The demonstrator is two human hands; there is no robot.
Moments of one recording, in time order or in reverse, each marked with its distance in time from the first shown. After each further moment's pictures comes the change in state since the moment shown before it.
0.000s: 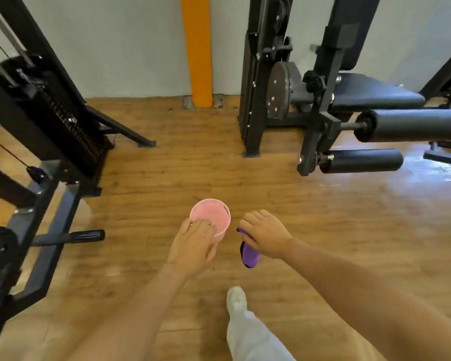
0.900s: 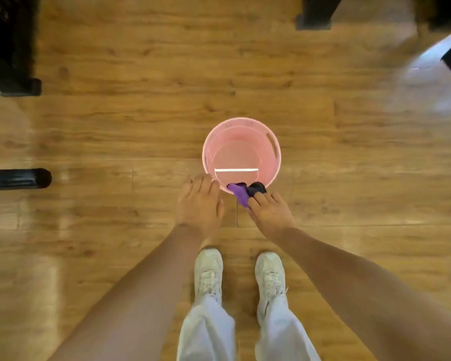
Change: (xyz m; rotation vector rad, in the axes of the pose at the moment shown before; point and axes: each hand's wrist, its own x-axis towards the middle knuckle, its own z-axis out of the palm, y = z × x) left_hand 0.085 -0.199 0.391 0.040 -0.368 -0.259; right_hand 0.038 0.032 0.492 0.054 -0.252 0.203
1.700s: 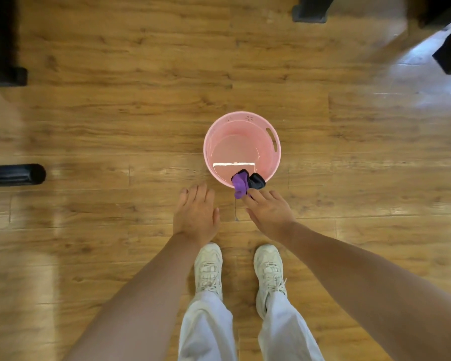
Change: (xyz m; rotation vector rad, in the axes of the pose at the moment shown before) left_hand -0.034 -0.009 0.009 -0.145 -0.136 -0.052; right_hand -0.008 -0.017 -0.017 0.043 -0.159 -0.008
